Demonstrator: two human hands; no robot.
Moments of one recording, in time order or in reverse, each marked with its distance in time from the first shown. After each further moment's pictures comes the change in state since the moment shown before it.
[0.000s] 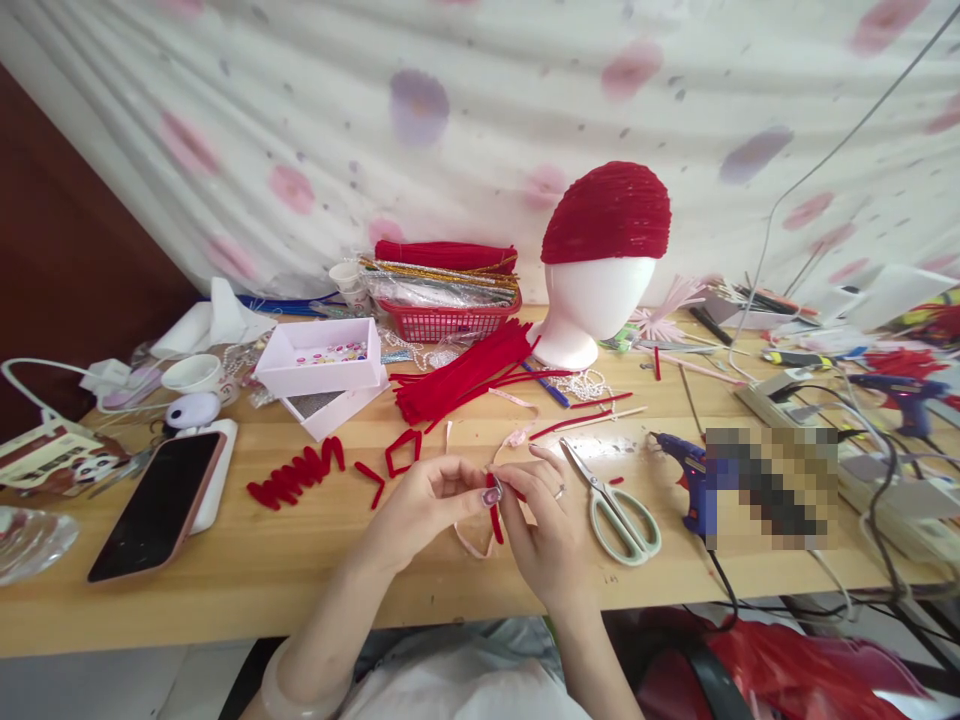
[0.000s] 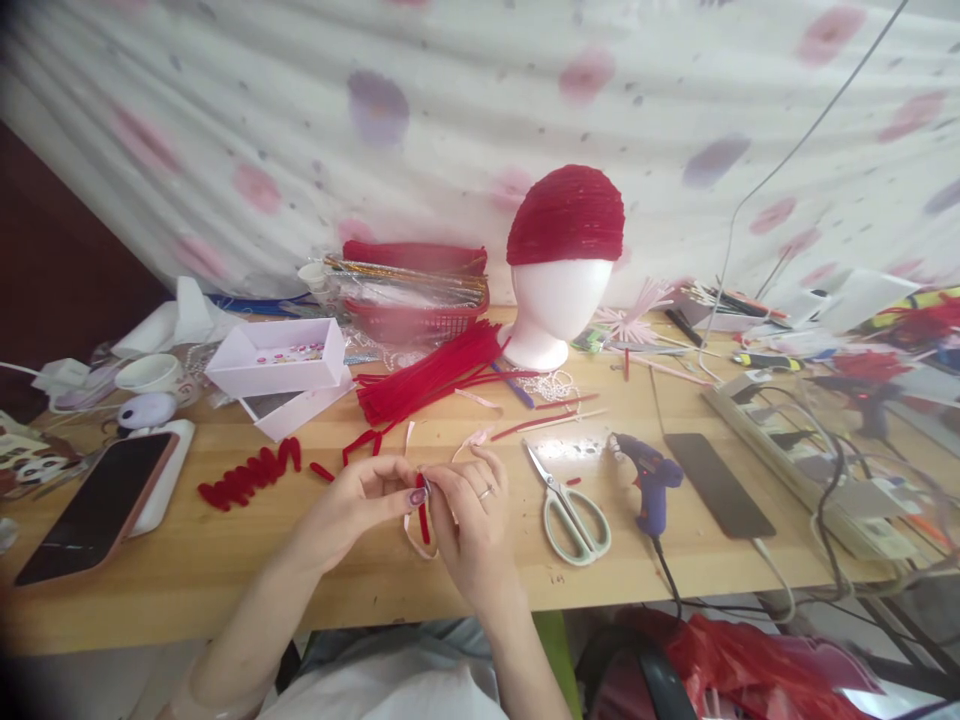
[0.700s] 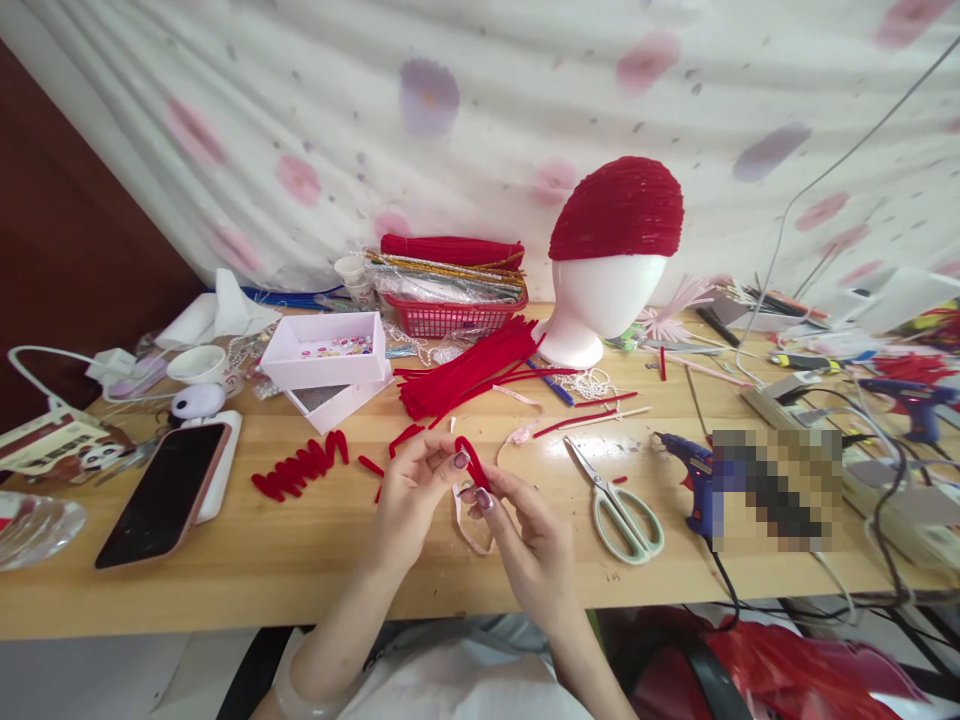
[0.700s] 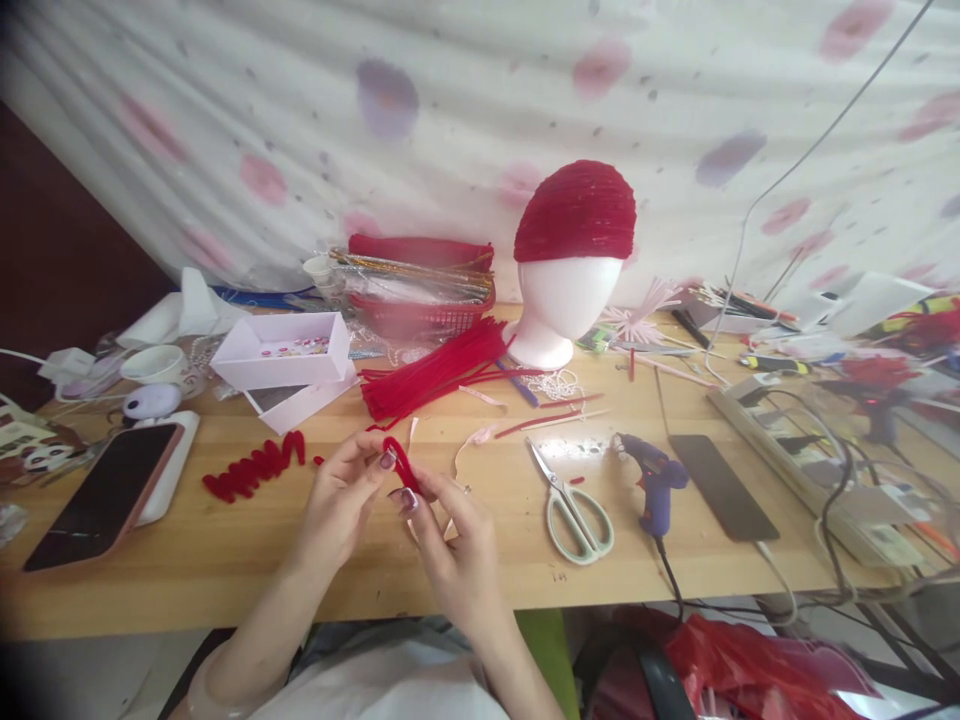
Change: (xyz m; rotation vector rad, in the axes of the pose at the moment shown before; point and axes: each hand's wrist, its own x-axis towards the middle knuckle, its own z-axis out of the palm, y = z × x) left_hand 0.001 -0.018 -0.002 -0.182 0.342 0.350; right_hand -0.012 -0.027 0.011 0.662 -0.034 0.587
